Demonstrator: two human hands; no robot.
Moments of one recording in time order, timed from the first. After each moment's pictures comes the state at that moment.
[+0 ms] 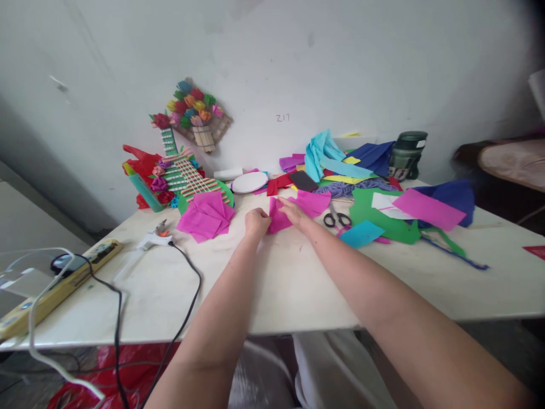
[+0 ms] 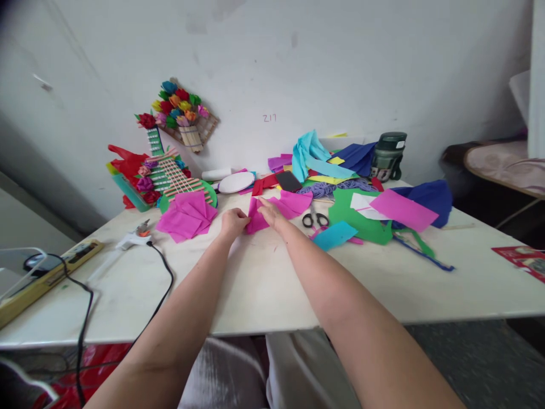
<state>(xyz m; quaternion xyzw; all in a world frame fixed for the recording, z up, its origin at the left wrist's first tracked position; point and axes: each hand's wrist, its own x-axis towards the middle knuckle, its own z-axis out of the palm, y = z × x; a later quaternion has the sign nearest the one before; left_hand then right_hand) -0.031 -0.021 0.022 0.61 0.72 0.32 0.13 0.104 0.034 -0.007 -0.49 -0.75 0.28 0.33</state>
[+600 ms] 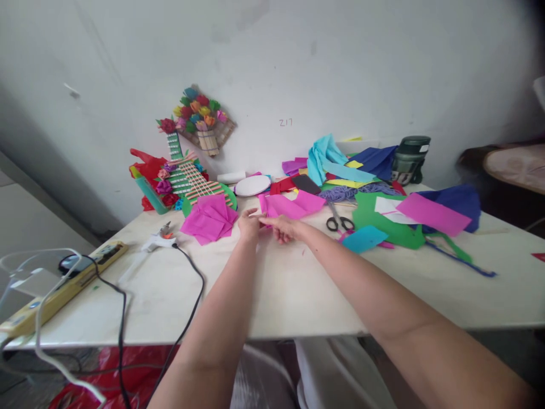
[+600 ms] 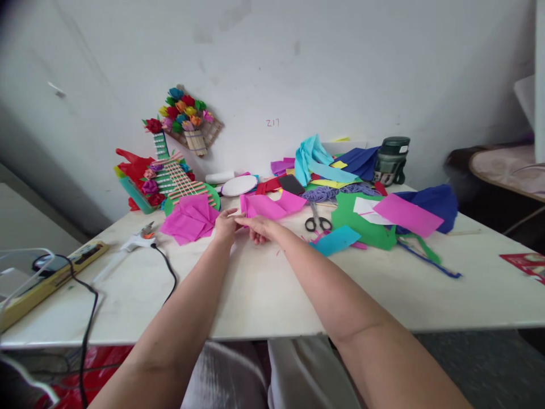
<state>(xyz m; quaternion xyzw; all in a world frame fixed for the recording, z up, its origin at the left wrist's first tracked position) -0.043 -0.010 0.009 0.34 0.51 0.67 0.42 0.081 -0.022 0.037 -0.49 -0.65 0.54 0.20</state>
